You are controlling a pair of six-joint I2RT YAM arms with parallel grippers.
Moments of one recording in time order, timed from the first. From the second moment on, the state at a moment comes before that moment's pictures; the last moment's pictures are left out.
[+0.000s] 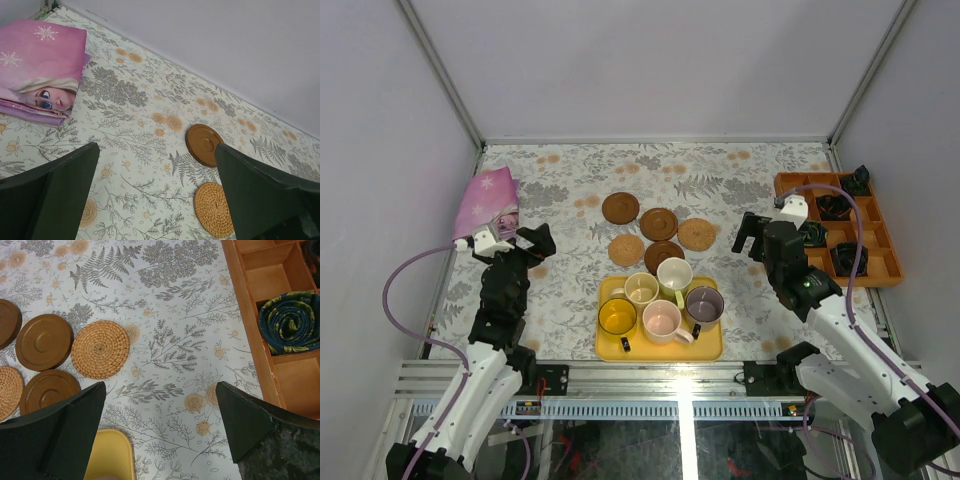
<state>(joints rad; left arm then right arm) -0.22 0.51 0.26 0.23 -0.35 -0.46 0.44 0.86 0.64 -0.27 0.44 0.39</state>
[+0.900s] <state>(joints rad) -0.22 0.72 0.31 0.27 -0.18 -0.41 0.44 0.90 0.68 -0.30 0.53 0.42</state>
